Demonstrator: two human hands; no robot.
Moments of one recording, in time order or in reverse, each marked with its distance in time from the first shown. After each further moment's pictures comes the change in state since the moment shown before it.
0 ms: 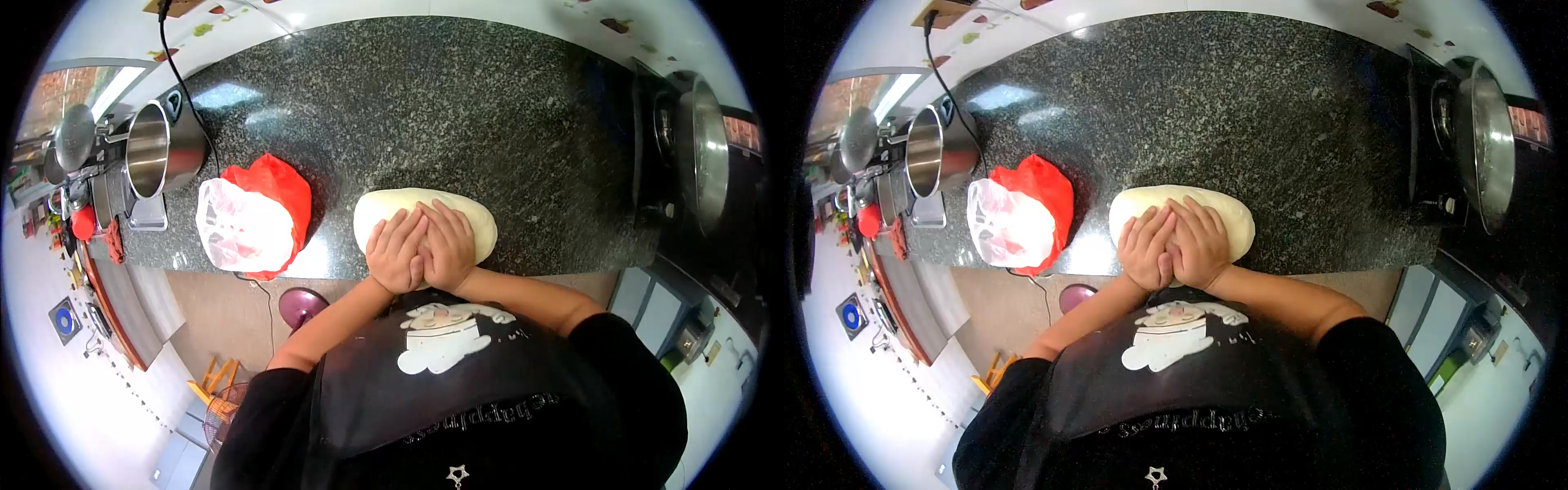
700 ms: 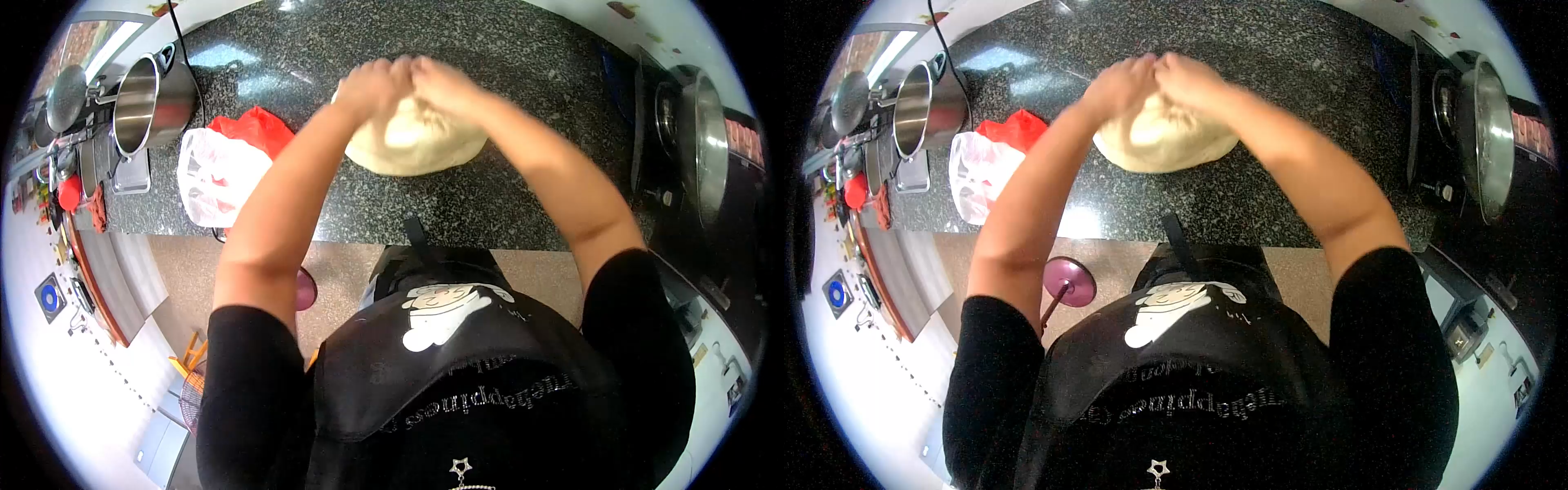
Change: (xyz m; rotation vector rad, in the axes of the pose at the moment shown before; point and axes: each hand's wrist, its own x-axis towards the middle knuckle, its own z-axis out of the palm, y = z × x) left_hand 0.179 -0.097 0.017 0.284 -0.756 -0.070; right_hand 0.180 0.073 -0.014 0.233 -0.643 0.551
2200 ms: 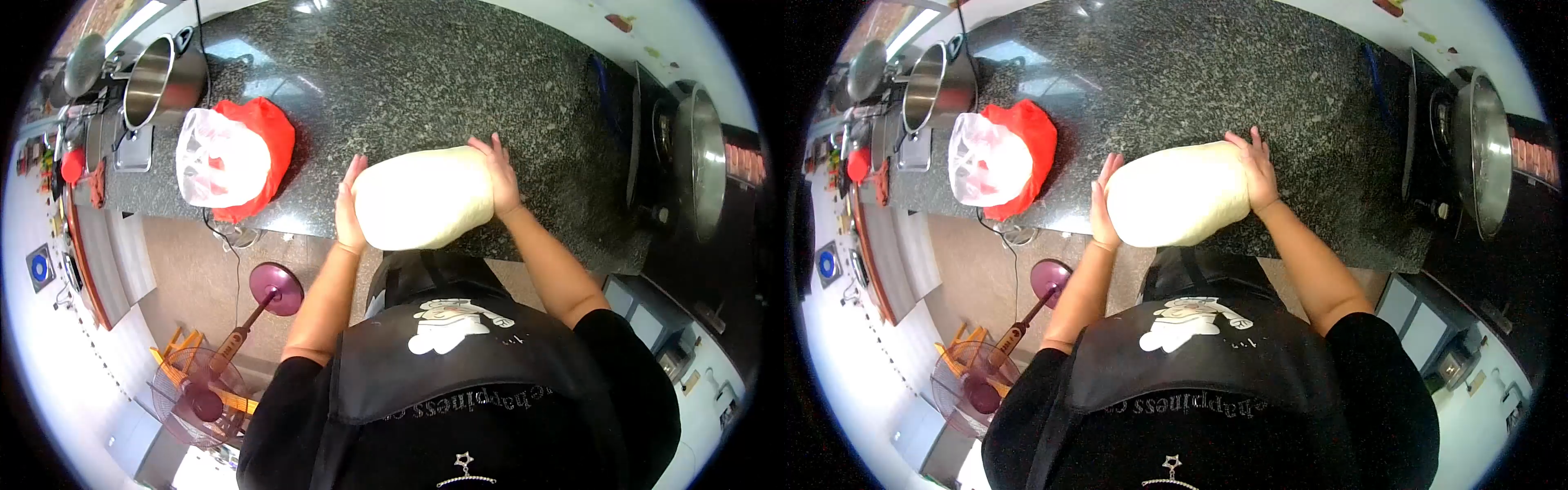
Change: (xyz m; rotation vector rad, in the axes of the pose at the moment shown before) left_hand -0.159 0.087 0.168 -1.890 0.736 -0.196; right_hand -0.111 0.180 0.059 0.224 0.390 -0.315
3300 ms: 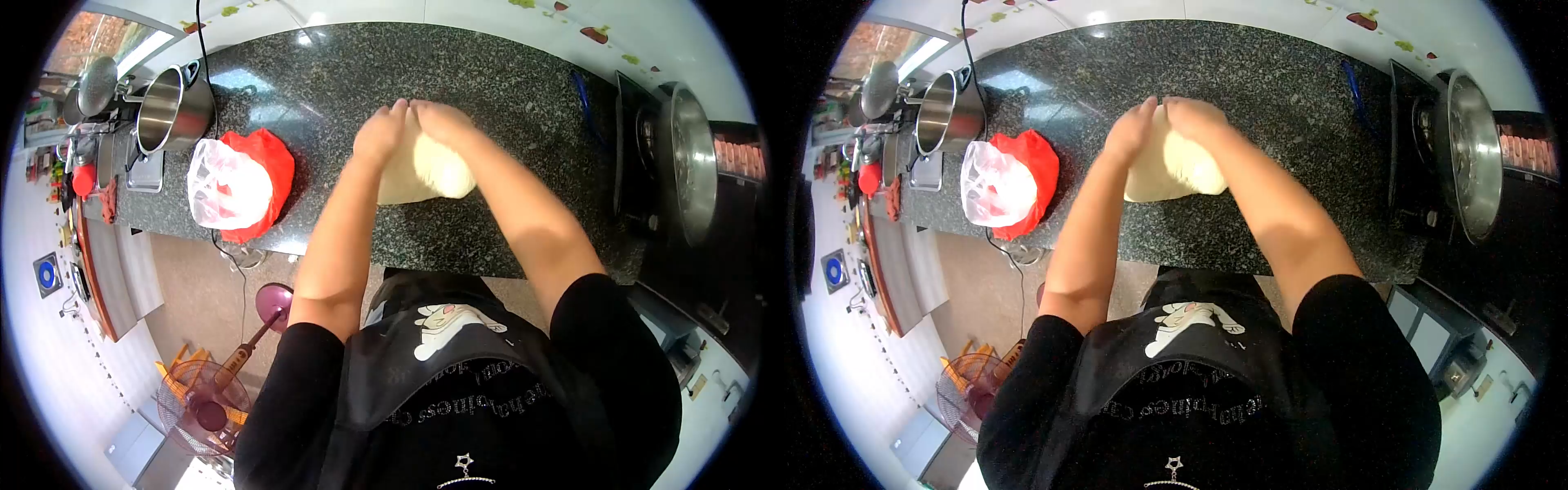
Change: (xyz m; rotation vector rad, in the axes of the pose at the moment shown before) left_hand 0.166 0.076 0.115 1.198 -0.039 -0.222; right_hand 0.148 -0.129 -0.003 -0.296 -0.360 0.362
